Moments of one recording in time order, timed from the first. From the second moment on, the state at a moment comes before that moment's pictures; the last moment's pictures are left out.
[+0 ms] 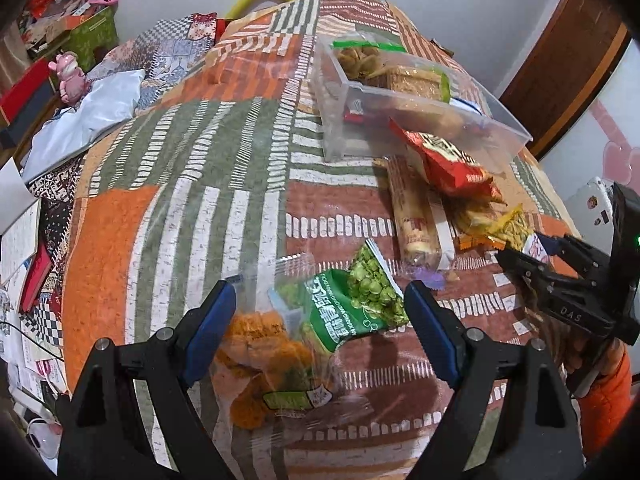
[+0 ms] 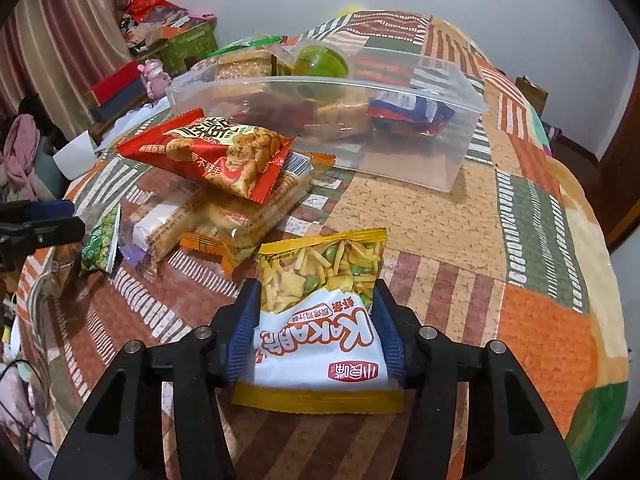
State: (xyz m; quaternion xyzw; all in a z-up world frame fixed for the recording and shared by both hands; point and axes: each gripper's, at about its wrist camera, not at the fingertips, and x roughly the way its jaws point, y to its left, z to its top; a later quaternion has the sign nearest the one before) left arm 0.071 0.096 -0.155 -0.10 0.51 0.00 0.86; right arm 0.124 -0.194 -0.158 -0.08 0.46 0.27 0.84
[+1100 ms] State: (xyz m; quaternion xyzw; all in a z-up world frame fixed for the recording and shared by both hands) left arm 0.055 0.107 -0.192 -0.11 0.55 0.02 0.83; right arm 0.091 -0.192 -0.118 -0.06 0.42 0.30 0.86
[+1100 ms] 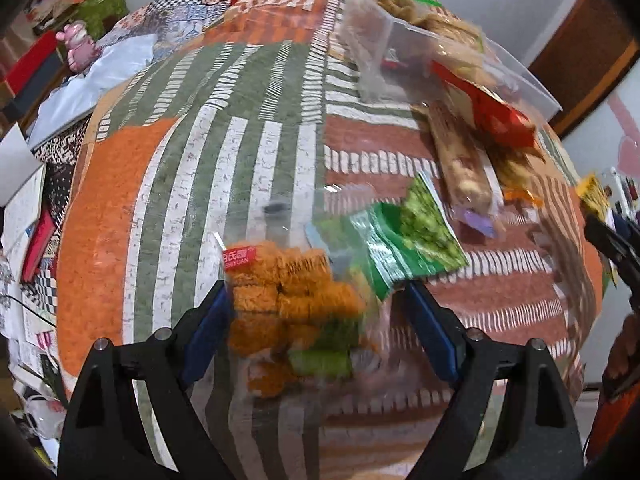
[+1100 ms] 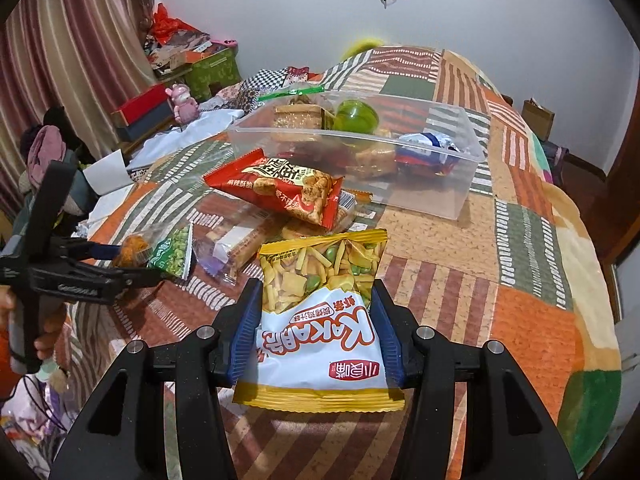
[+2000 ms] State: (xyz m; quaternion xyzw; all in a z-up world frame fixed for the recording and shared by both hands) left arm 0.068 0.075 -0.103 -0.07 0.43 -0.01 0.90; right arm 0.116 -0.201 -0.085 -0.02 0.38 0.30 0.87
